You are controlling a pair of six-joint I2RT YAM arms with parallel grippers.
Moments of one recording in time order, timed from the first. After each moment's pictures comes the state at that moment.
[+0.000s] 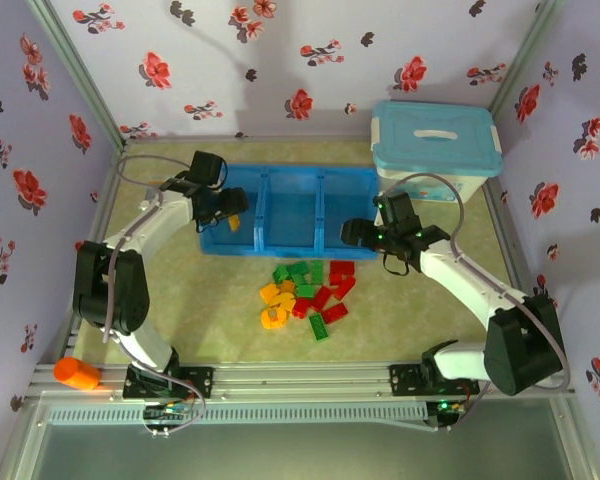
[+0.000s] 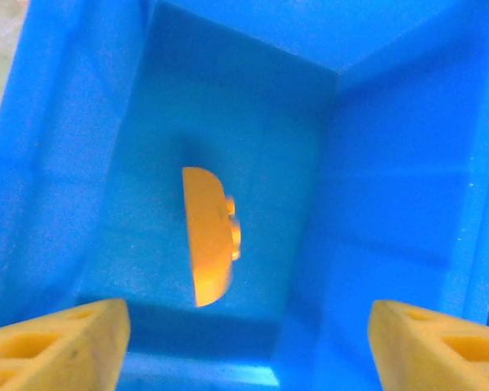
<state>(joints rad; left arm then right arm) -0.32 1.67 1.29 -0.64 0.03 -0.57 0.43 1.30 0.86 -0.42 -0.12 0.54</state>
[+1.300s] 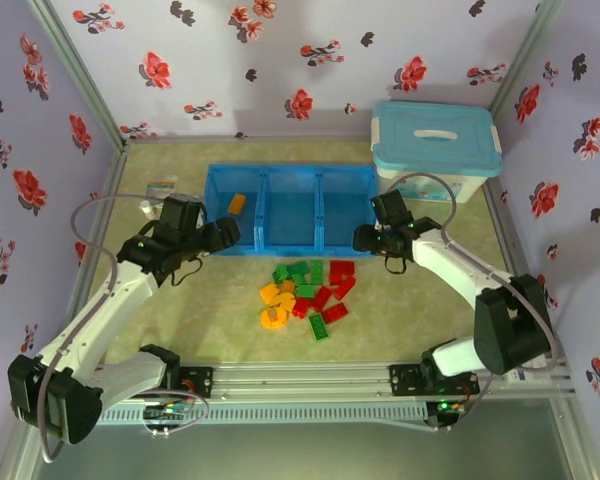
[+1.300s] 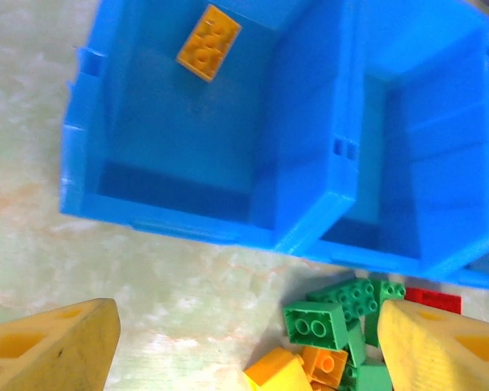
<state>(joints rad) -0.46 1.07 0.94 -0.68 -0.01 -0.66 0.41 1.43 0.92 -0.55 -0.01 0.49</state>
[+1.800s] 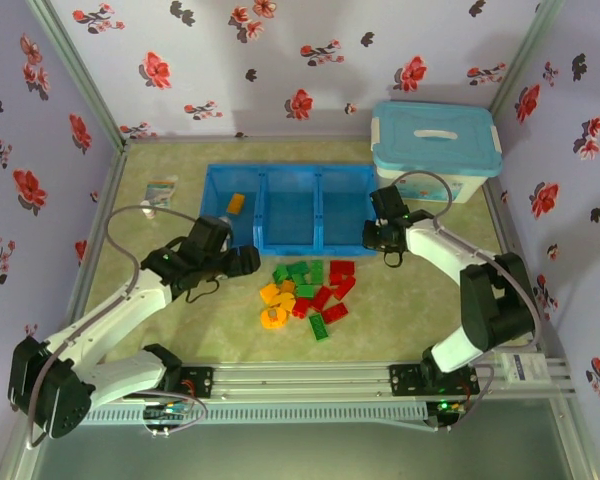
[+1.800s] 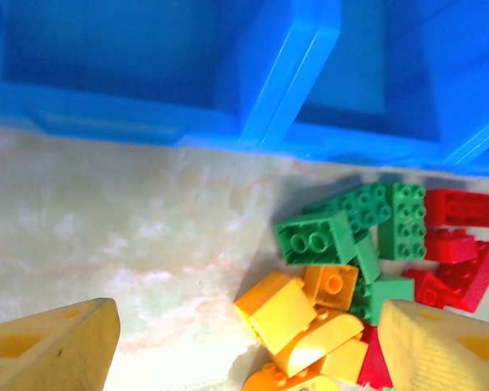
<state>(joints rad) -0.64 1.08 0.81 -0.66 -0.03 -0.70 0.37 1.56 0.97 -0.53 0.03 0.50</state>
